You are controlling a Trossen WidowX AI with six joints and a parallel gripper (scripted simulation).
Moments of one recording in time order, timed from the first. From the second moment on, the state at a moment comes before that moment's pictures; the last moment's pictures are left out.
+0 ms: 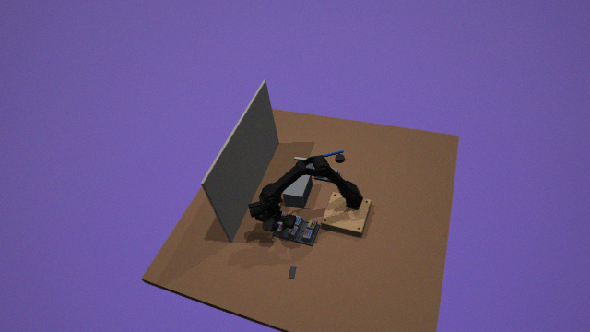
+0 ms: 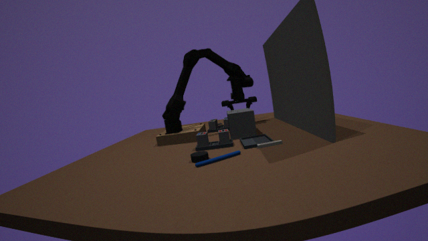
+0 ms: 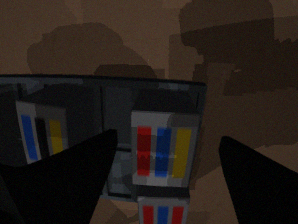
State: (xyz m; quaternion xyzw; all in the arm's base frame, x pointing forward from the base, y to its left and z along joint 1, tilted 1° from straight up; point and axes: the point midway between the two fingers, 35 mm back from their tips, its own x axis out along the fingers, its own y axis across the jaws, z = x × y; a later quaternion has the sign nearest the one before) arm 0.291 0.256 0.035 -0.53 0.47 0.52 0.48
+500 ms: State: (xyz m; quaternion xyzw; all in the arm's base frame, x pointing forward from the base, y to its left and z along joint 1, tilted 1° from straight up) arm 0.290 0.255 0.013 -0.53 0.47 0.52 0.48
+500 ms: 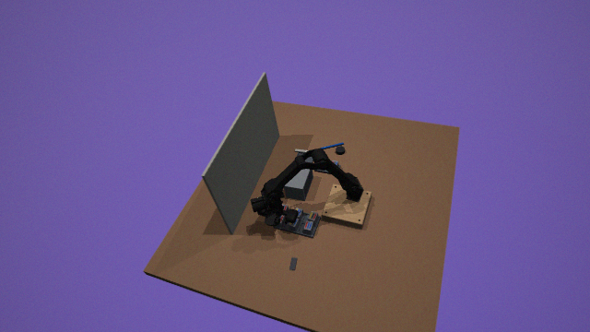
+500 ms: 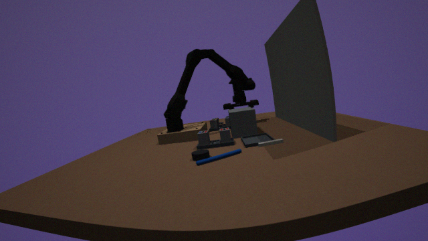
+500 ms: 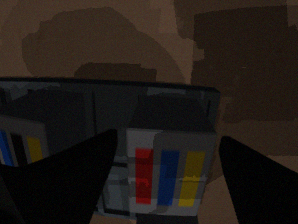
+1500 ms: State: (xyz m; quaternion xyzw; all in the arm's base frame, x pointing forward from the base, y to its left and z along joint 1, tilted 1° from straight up) arm 0.289 0.254 0.010 -0.53 0.47 0.52 0.48
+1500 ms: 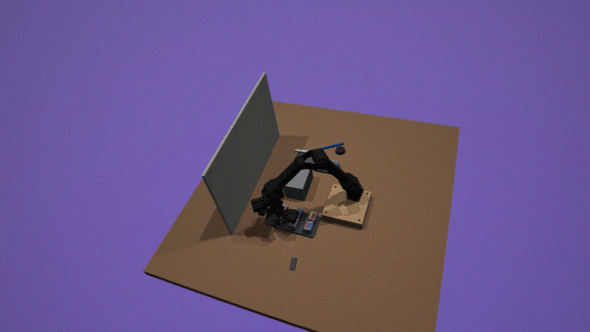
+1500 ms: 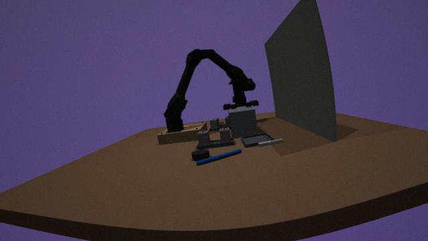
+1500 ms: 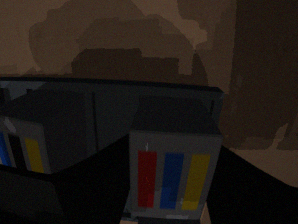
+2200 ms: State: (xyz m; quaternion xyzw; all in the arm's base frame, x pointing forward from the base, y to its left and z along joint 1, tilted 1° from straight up) arm 0.290 0.254 0.088 -0.53 0.47 0.52 0.48
